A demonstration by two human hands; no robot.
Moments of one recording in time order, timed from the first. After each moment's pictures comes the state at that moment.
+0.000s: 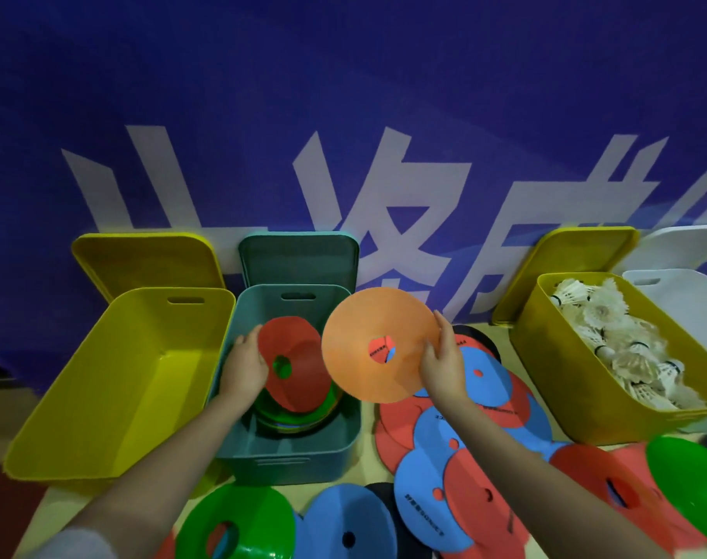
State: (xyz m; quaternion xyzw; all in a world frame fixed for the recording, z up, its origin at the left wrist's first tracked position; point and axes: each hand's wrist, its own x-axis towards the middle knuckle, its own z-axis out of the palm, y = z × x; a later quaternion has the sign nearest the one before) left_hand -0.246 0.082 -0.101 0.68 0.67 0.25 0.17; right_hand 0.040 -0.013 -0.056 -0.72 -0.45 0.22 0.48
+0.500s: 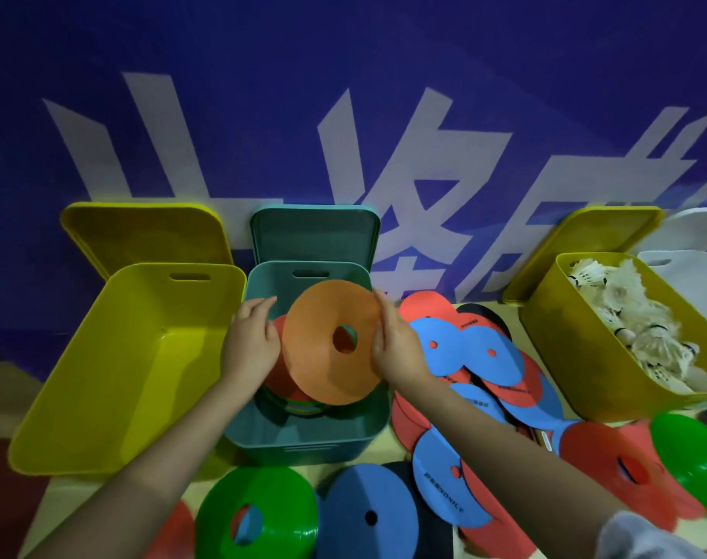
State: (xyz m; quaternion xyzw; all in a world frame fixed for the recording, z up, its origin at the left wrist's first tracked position) left_hand -0.270 0.087 -0.090 0.71 0.61 0.31 0.15; right_hand -0.049 0.019 -0.058 -0.70 -0.62 0.16 0.32
